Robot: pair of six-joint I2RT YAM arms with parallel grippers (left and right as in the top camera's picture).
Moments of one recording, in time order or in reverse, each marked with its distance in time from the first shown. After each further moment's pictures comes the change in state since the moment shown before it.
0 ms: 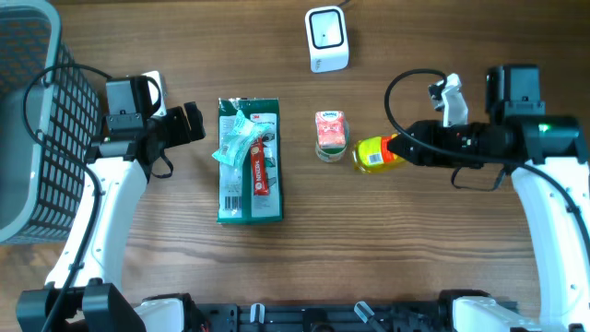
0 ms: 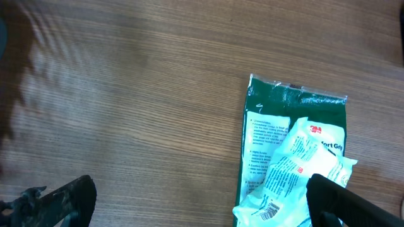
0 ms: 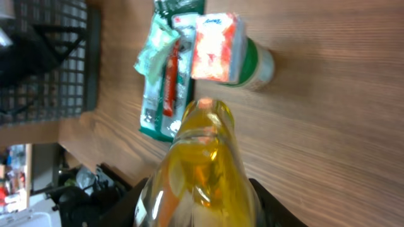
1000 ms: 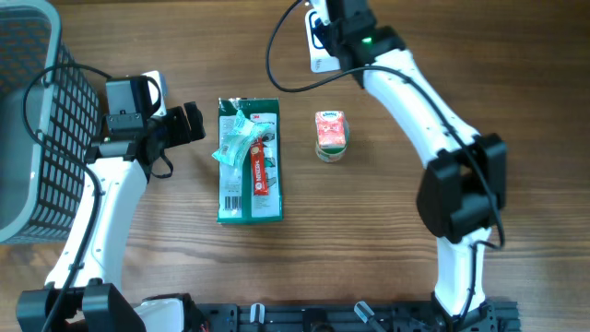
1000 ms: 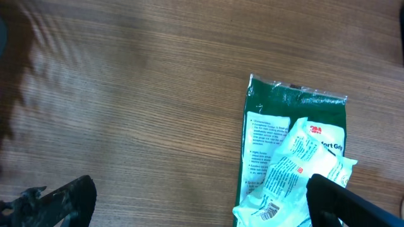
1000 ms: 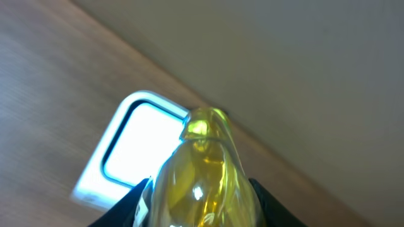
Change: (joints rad) left arm 0.000 0.000 0.000 0.000 0.000 0.000; right arm 0.432 0.826 0.608 0.830 1.023 -0.506
